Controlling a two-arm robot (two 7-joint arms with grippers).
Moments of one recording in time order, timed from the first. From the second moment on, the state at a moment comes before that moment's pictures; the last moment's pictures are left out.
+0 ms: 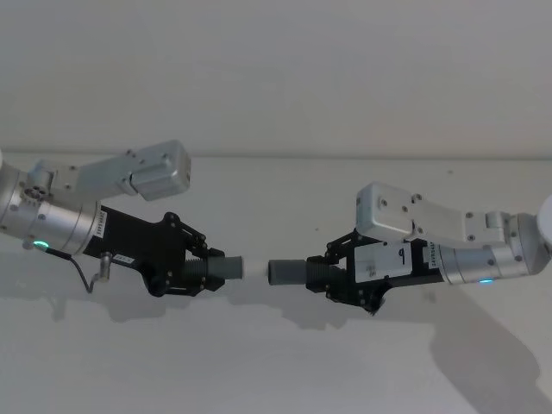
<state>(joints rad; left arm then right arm) -0.85 0.72 0.89 -1.47 -0.38 0.22 -1.07 0.67 0.71 -0.78 -1.55 0.20 0.13 0.90</state>
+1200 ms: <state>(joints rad) -0.84 0.75 0.89 -1.48 -0.40 0.22 -1.05 0.69 0.70 -0.80 -1.54 0.20 0.15 0.91</state>
